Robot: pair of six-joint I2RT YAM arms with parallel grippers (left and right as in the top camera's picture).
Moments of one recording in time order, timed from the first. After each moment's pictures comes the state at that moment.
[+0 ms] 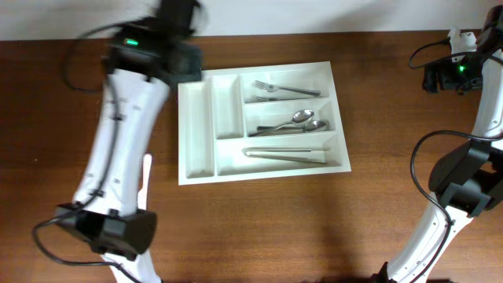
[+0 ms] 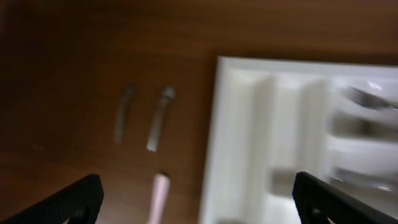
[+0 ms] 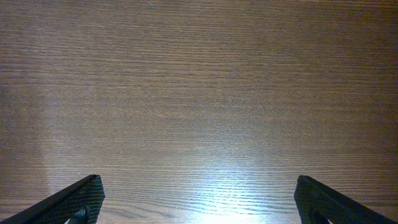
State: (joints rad) left arm -0.25 1.96 2.30 -1.42 -0.38 -0.30; right arm -0.42 2.29 2.37 -1.31 -0.06 -0.45
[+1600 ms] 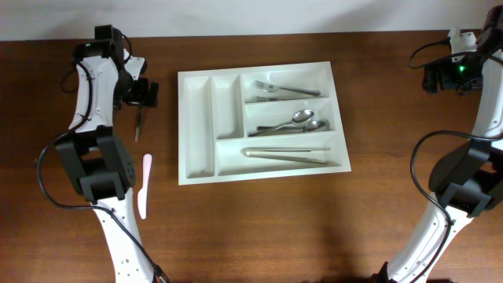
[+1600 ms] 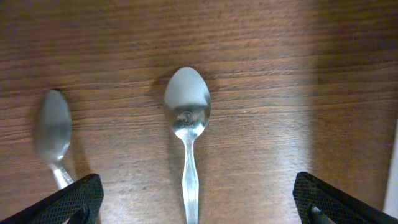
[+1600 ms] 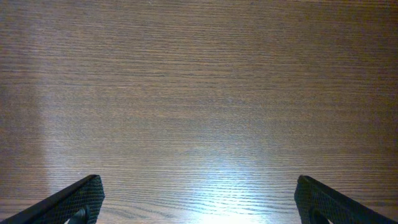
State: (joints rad) left arm 0.14 2.48 2.30 -1.25 0.03 0.24; right arm -0.42 2.29 2.37 -1.31 -0.06 -0.45
